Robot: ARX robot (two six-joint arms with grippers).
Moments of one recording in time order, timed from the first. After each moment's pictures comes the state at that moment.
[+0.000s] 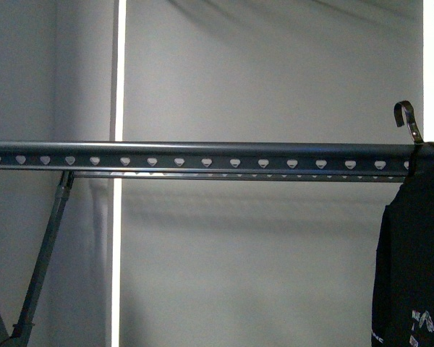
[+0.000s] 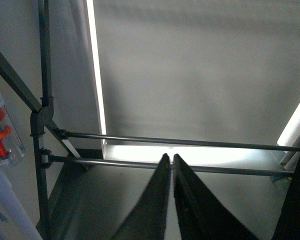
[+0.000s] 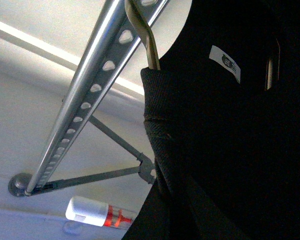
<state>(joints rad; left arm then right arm) -0.14 1.00 0.42 0.56 -0.13 -0.01 -0.30 1.56 1.38 0.00 -0.65 0.88</state>
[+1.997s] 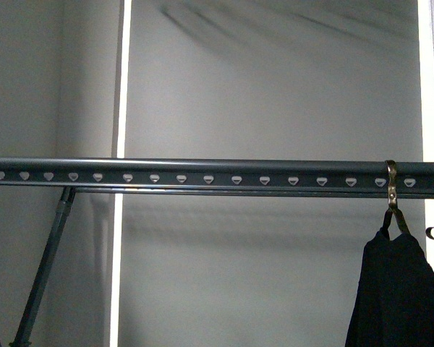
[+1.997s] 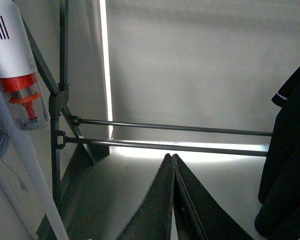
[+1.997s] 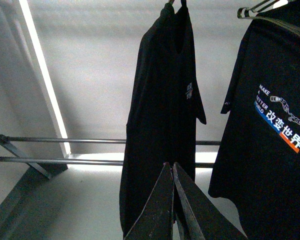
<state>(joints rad) 0.00 0.01 0.02 0.01 0.00 0.00 0.00 0.07 0.08 -0.01 0.00 0.00</state>
